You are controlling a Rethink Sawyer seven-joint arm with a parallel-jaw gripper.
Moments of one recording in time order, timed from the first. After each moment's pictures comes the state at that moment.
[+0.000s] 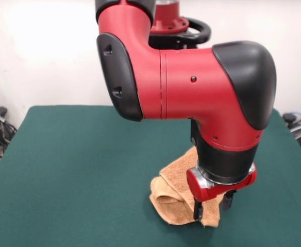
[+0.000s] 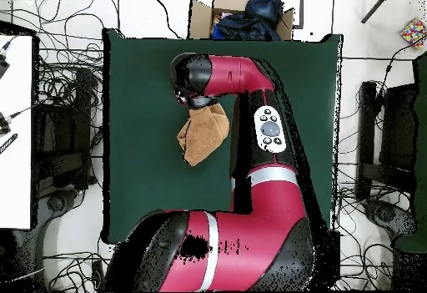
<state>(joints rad) -0.23 -0.32 0.23 1.07 -0.22 0.95 1.33</state>
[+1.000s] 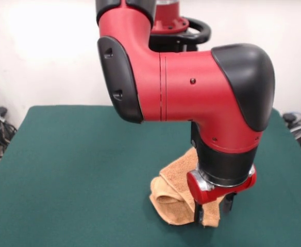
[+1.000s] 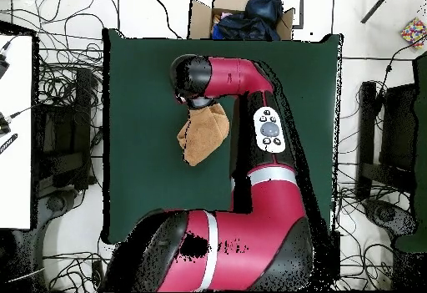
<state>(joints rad) -0.23 -0.31 0.23 1.07 -0.21 0.91 1.33</state>
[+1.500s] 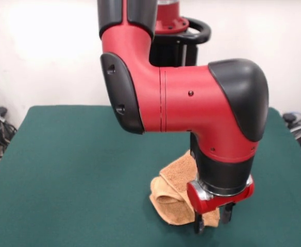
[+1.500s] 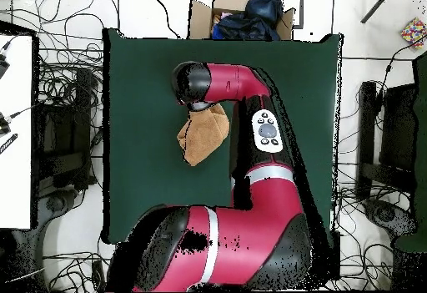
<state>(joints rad) -0.23 -0.28 0.22 1.09 -0.21 0.82 1.33</state>
